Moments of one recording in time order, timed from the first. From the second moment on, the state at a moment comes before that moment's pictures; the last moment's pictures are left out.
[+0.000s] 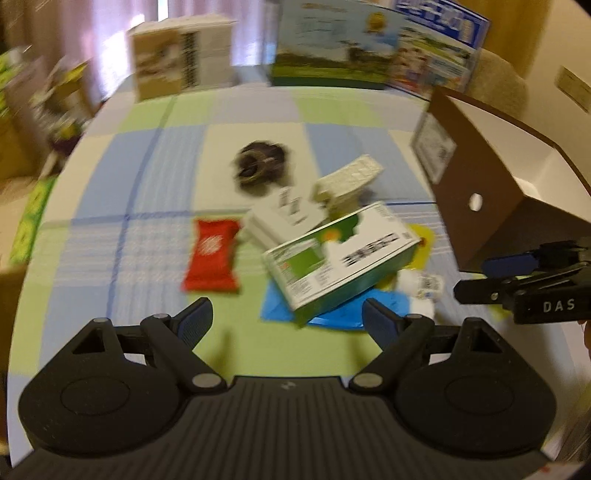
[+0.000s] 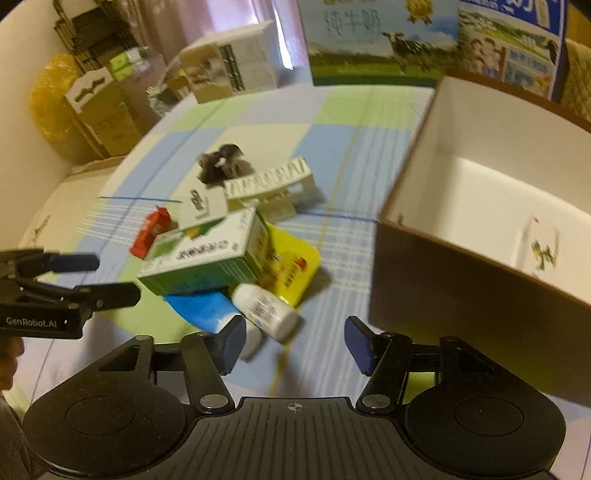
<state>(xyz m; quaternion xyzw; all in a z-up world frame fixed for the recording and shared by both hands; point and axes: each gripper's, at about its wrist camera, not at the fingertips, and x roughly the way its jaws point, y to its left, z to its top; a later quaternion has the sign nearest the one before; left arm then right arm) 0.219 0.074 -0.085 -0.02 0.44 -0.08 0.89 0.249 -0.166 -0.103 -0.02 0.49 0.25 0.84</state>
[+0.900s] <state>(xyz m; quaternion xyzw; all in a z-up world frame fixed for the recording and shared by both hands) 0.245 0.030 -0.107 0.05 0.45 -0.21 0.86 0.263 -0.204 -0.103 0.02 0.51 0.19 0.84</state>
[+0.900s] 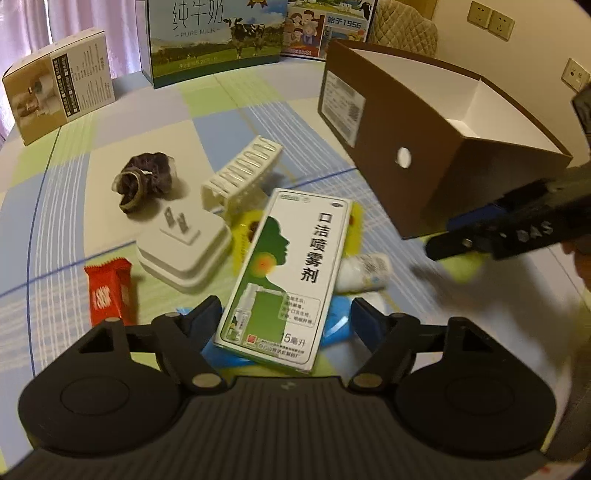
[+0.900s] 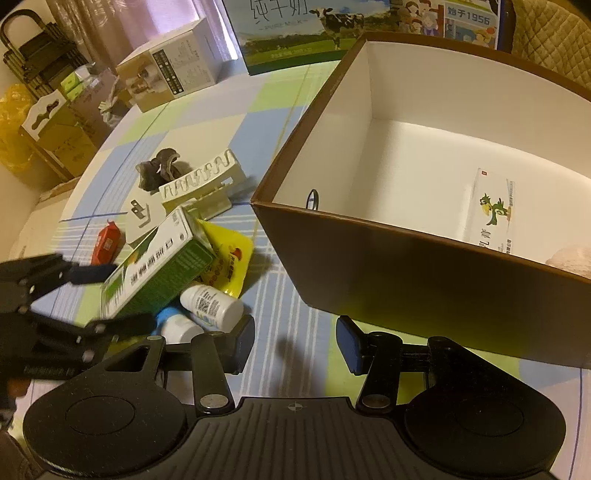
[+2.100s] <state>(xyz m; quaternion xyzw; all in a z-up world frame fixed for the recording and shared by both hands) 0.204 0.076 -0.085 -0.03 0.50 -0.02 0.87 0.239 -0.145 -0.094 -0.02 0.41 0.38 0.83</state>
